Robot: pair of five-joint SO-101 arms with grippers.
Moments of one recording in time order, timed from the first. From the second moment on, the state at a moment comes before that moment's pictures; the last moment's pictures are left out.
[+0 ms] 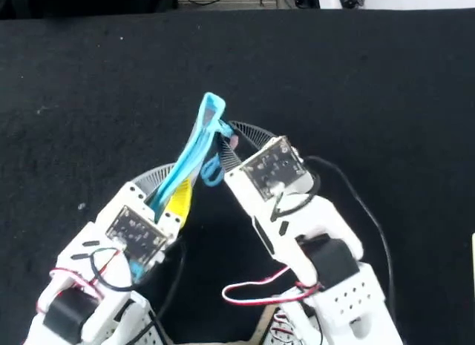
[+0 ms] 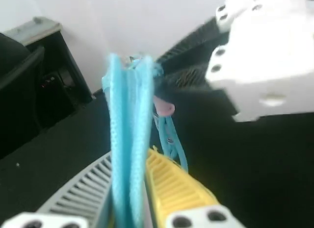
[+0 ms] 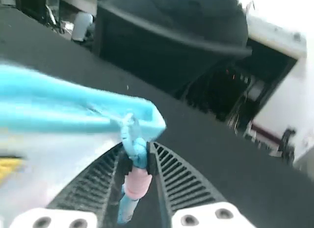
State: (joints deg) left arm 24.4 -103.5 66.8 53.8 -18.7; right arm -26.5 -71.6 59.3 33.7 18.2
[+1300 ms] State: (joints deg) left arm 24.0 -103.8 67.8 64.4 -19.4; right arm -30.0 -81.5 56.5 48.6 19.2
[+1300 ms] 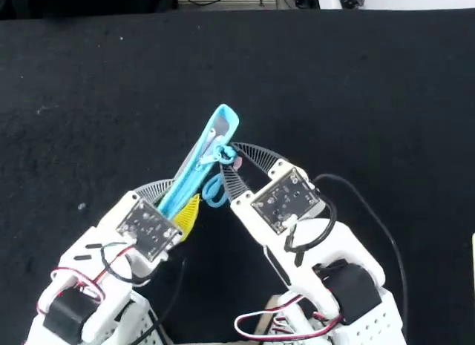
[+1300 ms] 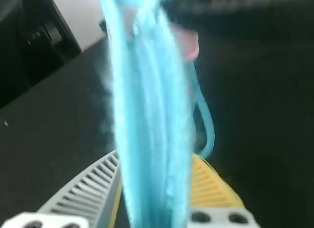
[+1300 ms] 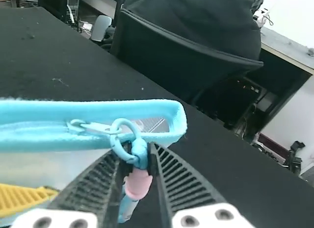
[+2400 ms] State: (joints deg) left arm 22.0 -104.4 61.6 69.5 -19.3; right arm -36.8 -81.5 56.5 55.6 19.1
